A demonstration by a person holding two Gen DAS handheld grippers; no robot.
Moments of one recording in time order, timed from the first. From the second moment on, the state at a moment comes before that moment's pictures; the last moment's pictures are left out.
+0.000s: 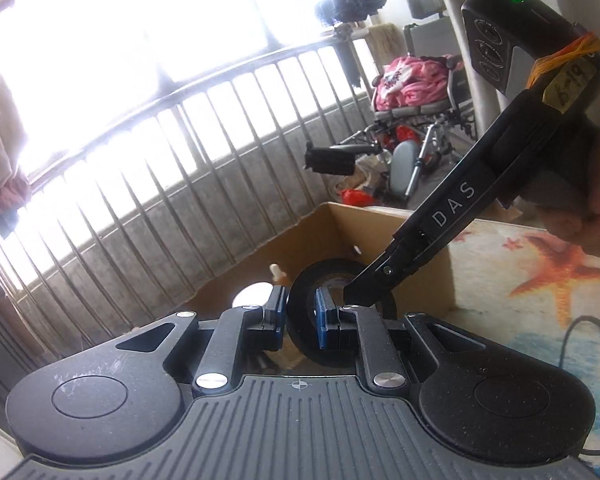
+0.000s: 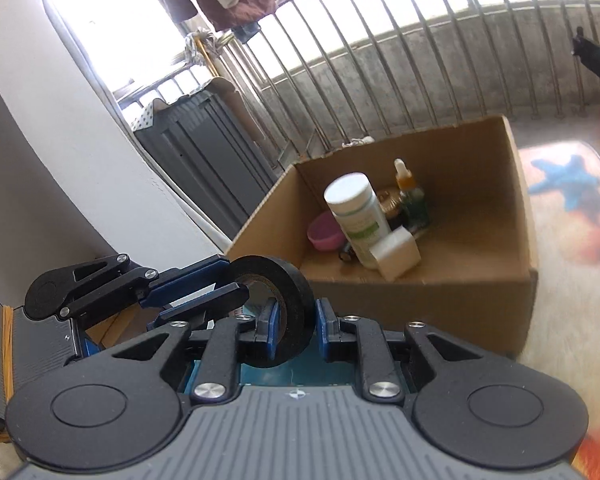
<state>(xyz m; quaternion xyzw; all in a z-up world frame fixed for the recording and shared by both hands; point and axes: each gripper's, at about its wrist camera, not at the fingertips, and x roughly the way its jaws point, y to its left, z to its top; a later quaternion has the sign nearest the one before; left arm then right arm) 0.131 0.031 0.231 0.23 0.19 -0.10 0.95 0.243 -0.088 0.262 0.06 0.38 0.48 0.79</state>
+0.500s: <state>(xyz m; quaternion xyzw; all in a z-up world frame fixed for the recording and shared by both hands) 0.259 0.100 0.191 0.28 0.38 -0.11 0.88 0.323 0.061 0.205 -0.04 0.48 0.45 0.75</state>
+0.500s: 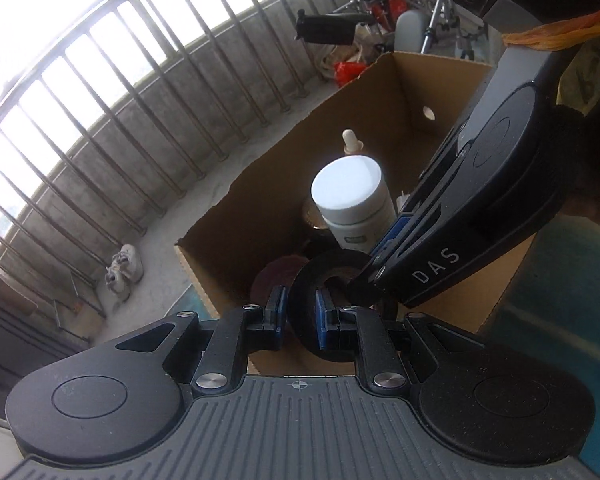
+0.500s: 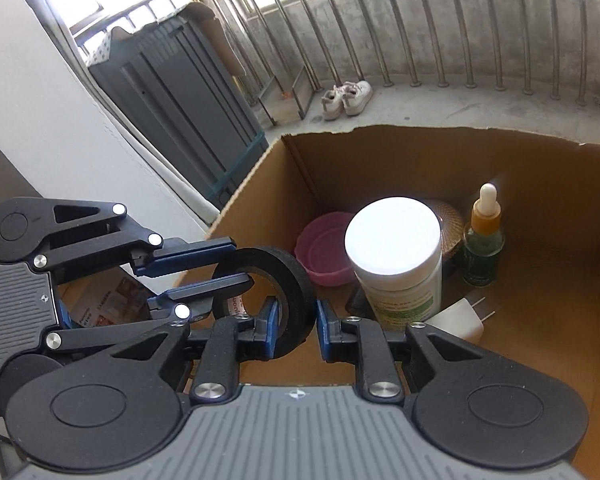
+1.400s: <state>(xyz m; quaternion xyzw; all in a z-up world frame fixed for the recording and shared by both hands) 0.231 0.084 0.195 0.35 0.41 -0.10 0.83 0.304 0.015 0.215 -0.06 0.44 0.45 0.78</state>
